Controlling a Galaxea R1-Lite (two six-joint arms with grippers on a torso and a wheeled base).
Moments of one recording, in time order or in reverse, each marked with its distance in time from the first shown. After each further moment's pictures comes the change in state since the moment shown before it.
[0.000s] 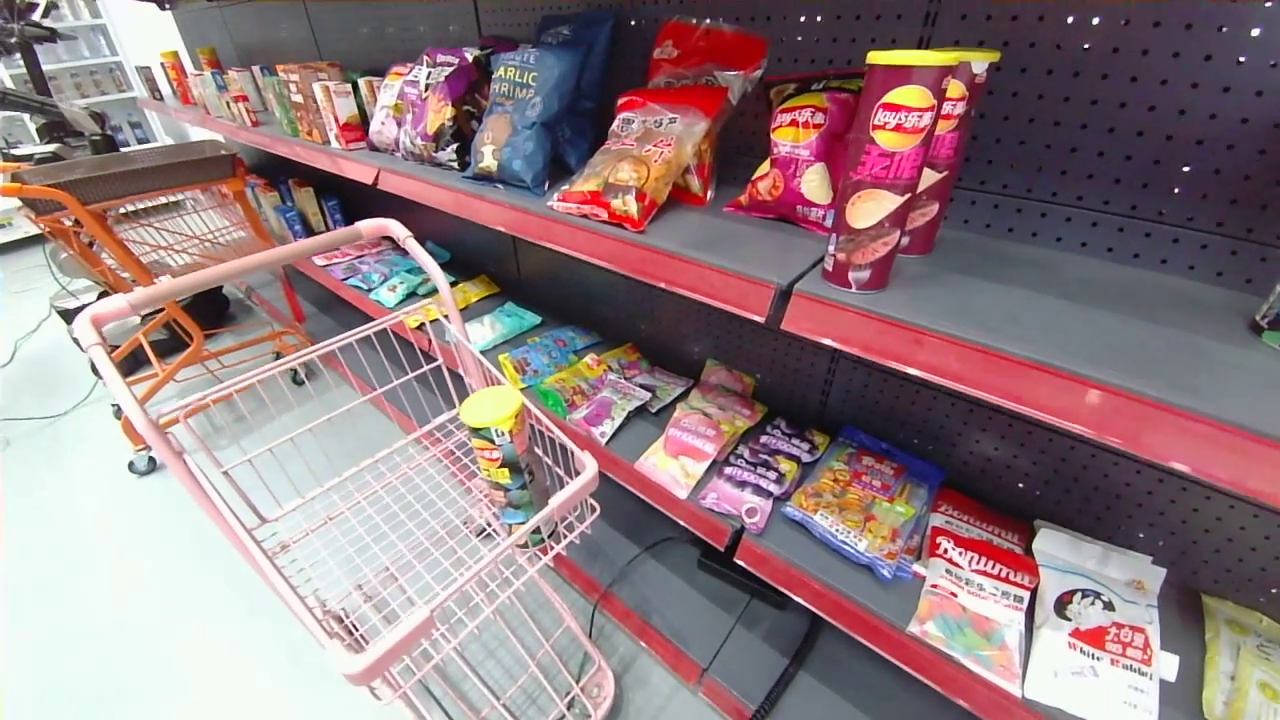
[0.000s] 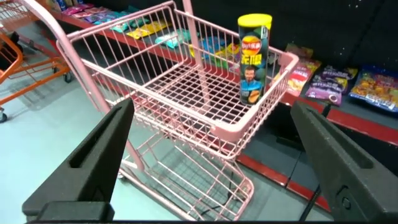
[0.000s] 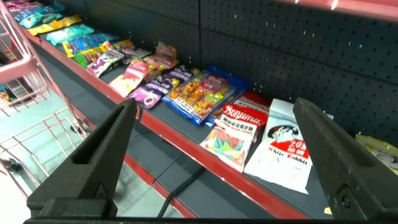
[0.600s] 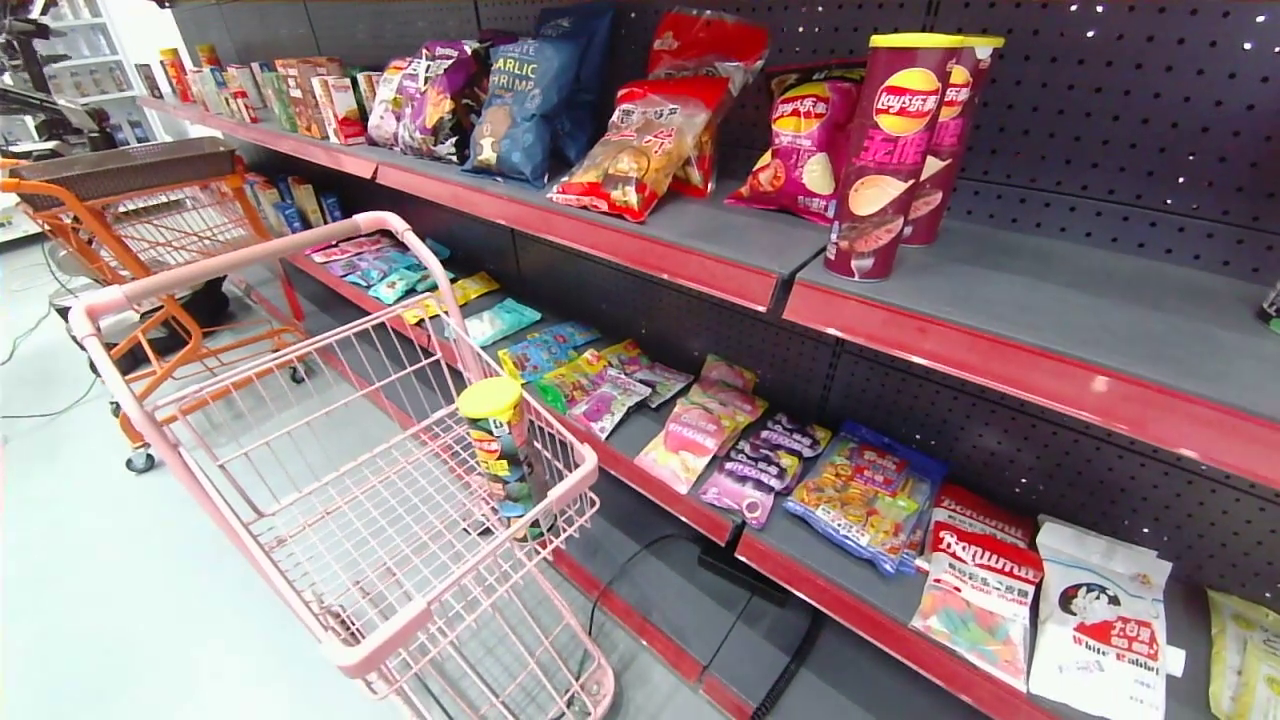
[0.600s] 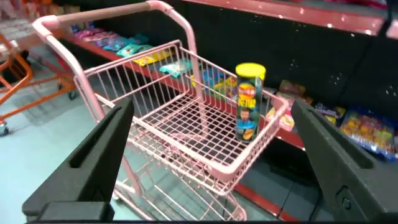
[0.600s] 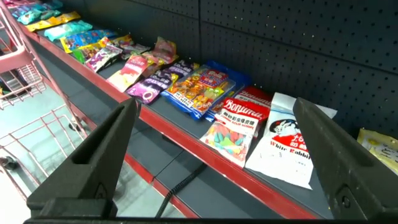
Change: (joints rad) left arm 0.004 0.260 -0.328 0.003 0.042 -0.068; right arm 0.000 0.000 0.000 -0.001 0.000 0.001
